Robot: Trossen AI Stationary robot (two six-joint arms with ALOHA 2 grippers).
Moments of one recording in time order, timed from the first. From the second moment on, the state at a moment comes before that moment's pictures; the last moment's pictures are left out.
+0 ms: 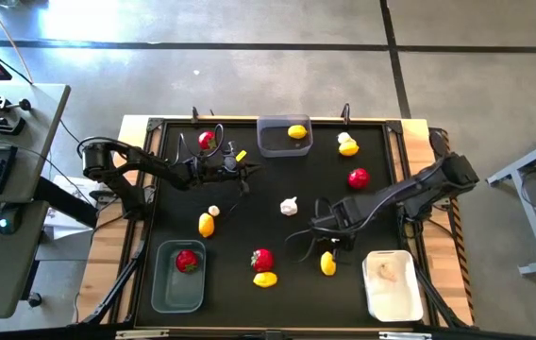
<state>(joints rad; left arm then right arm) 0.29 1.63 0.51 0.86 -0.04 0.07 0.30 1.61 1.10 -1.08 -0.24 0.56</state>
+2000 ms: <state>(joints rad) 0.29 1.64 0.51 0.88 -0.01 0.20 0.79 1.46 0.97 -1.08 -0.28 1.61</state>
